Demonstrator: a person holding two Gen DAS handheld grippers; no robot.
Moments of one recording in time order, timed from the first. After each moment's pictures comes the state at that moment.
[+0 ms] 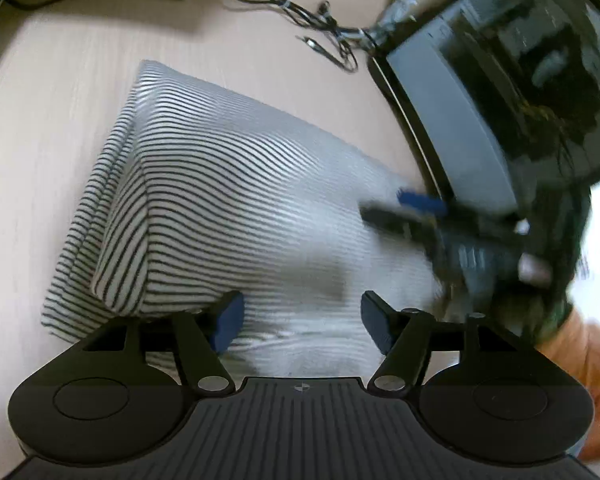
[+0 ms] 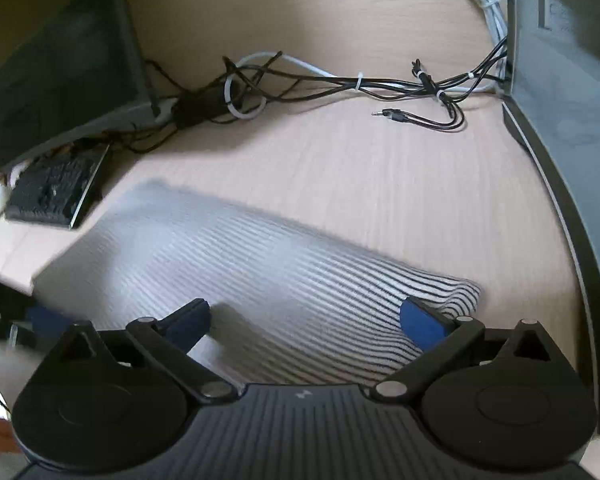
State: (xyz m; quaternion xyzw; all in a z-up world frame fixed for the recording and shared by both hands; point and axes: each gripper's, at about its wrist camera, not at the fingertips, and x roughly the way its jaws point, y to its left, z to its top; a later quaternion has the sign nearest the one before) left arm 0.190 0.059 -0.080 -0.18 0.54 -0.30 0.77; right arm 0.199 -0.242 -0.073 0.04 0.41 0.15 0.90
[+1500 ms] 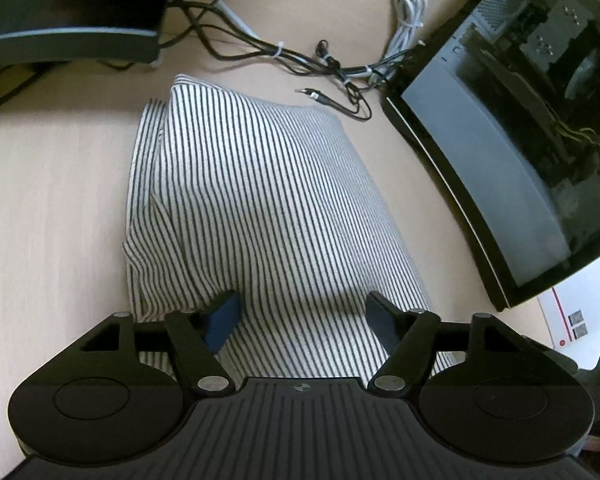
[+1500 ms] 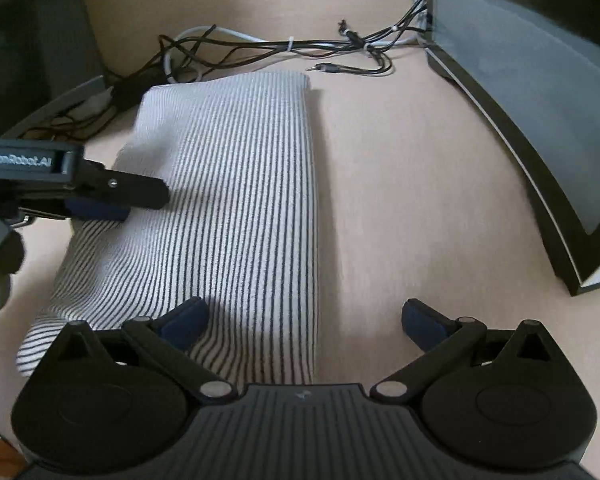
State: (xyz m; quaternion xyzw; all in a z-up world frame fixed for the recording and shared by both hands) left arm 0.256 0.005 -0.075 -0.11 0.48 -0.27 0.83; right arm 0.159 -0.240 -0.084 0.08 0.45 0.03 0.89
